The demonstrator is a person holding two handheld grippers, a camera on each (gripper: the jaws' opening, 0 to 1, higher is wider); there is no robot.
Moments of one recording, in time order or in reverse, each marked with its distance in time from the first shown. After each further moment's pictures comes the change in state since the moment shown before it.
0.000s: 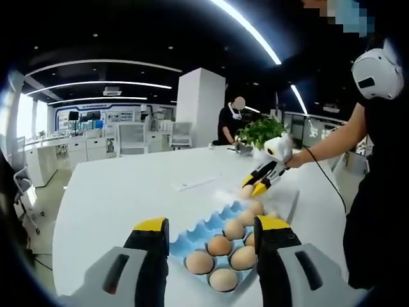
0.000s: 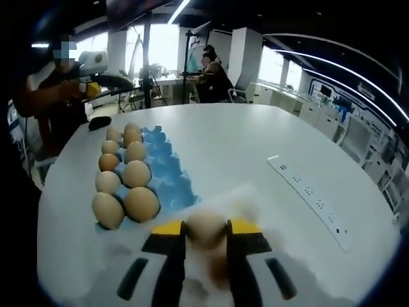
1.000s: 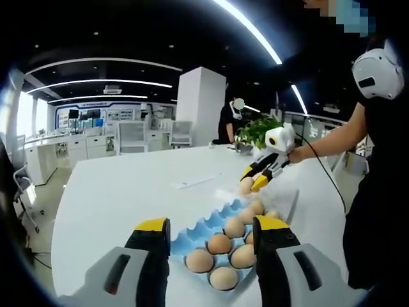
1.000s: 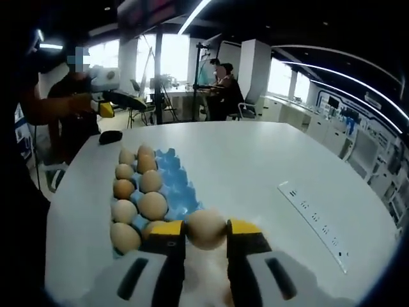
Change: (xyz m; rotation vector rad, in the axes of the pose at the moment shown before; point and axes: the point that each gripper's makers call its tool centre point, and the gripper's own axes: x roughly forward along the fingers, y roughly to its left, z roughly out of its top) left arm 0.000 0.003 -0.003 -0.007 0.003 -0.004; right arm 0.011 0.022 0.041 -0.050 -0.064 0.063
